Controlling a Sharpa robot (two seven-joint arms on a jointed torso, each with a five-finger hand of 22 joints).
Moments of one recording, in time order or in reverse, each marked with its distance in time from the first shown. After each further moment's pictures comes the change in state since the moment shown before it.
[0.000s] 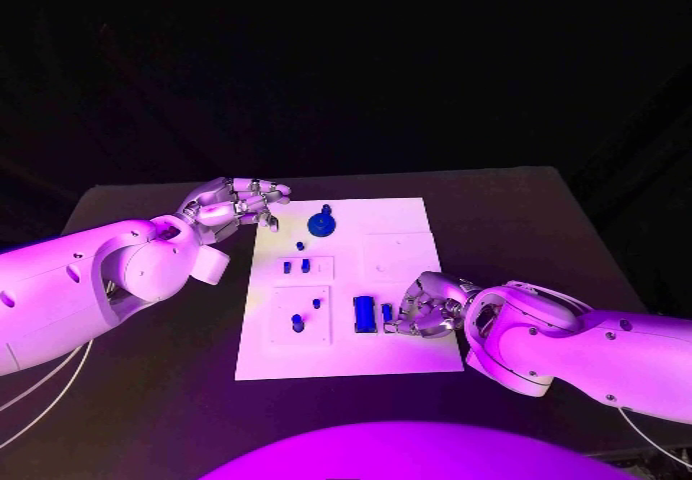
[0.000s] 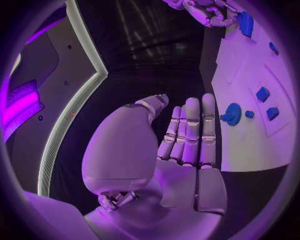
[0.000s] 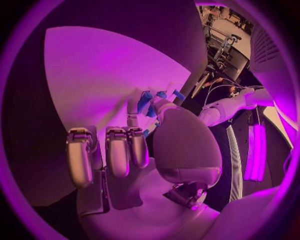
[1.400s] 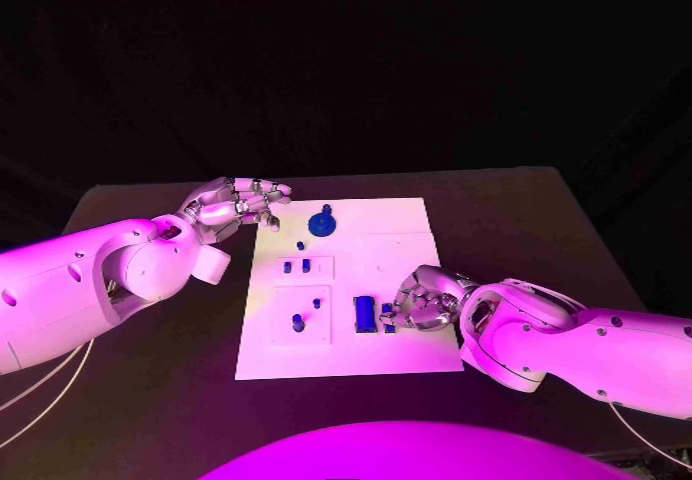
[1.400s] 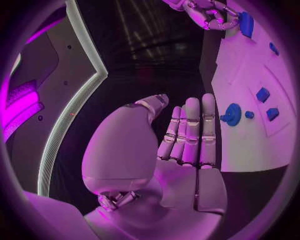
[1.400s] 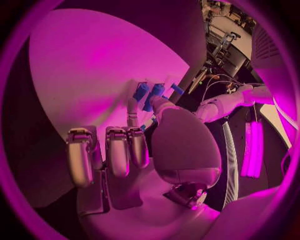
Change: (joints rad) left arm 0.000 0.000 0.000 0.000 0.000 0.000 -0.002; left_hand 0.000 0.000 0.000 0.000 0.000 0.000 0.000 0.000 0.000 0.000 0.000 0.000 -0.001 0.000 0.000 0.000 0.000 0.000 0.000 0.000 0.000 -0.001; right arm 0.000 0.022 0.000 -0.025 0.015 -0.059 0.054; right_hand 0.030 0.006 -0.008 0.003 -0.016 0.003 -0.003 0.000 0.000 0.000 0.000 0.000 0.000 0.000 0.000 0.000 0.000 0.000 0.000 0.000 0.004 0.000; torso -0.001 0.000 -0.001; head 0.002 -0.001
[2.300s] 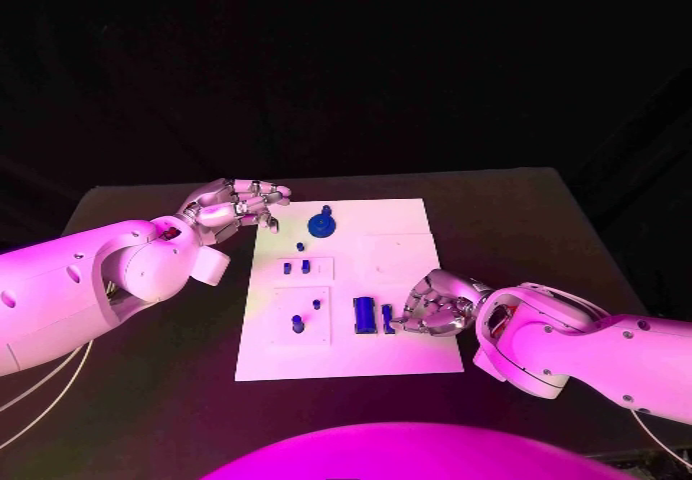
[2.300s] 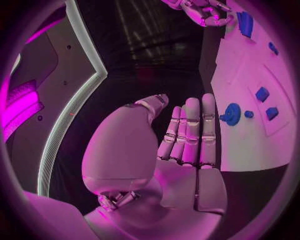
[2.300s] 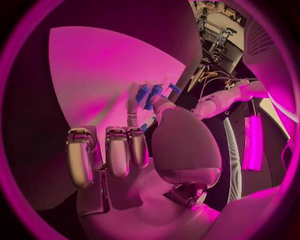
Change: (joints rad) left arm 0.000 -0.002 0.000 0.000 0.000 0.000 -0.004; left_hand 0.000 0.000 -0.003 0.003 0.000 0.000 0.000 0.004 0.000 0.000 0.000 0.000 -0.001 0.000 0.000 0.004 0.000 0.000 0.000 0.000 0.000 0.000; right arm -0.003 -0.070 0.002 0.039 0.050 0.022 0.035; right_hand -0.003 -0.003 -0.025 -0.006 -0.039 0.000 0.000 0.000 0.000 0.000 0.000 0.000 0.001 0.000 0.000 0.000 0.001 0.000 0.000 0.000 0.000 0.000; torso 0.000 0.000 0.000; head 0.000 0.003
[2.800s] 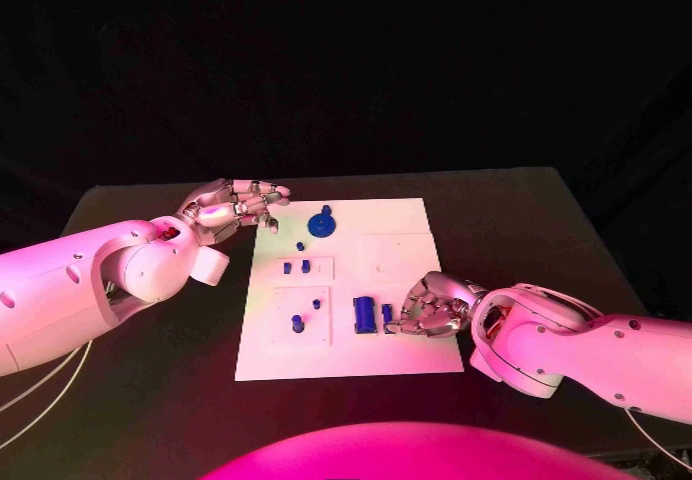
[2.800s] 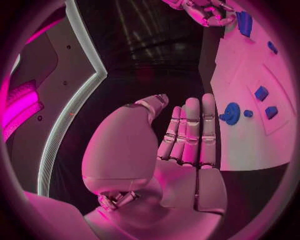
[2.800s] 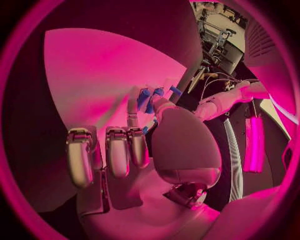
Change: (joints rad) left arm 0.000 0.000 0.000 -0.001 -0.003 0.000 -0.001; left_hand 0.000 0.000 0.000 0.000 0.000 0.000 0.000 0.000 0.000 0.000 0.000 0.000 0.000 0.000 0.000 0.000 0.000 0.000 0.000 0.000 0.000 0.000; right arm -0.007 0.022 0.000 -0.019 -0.002 0.010 -0.007; right_hand 0.005 0.005 0.000 0.000 -0.004 0.000 0.000 0.000 0.000 0.000 0.000 0.000 0.000 0.000 0.000 0.000 0.000 0.000 0.000 0.000 0.000 0.000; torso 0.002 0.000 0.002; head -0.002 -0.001
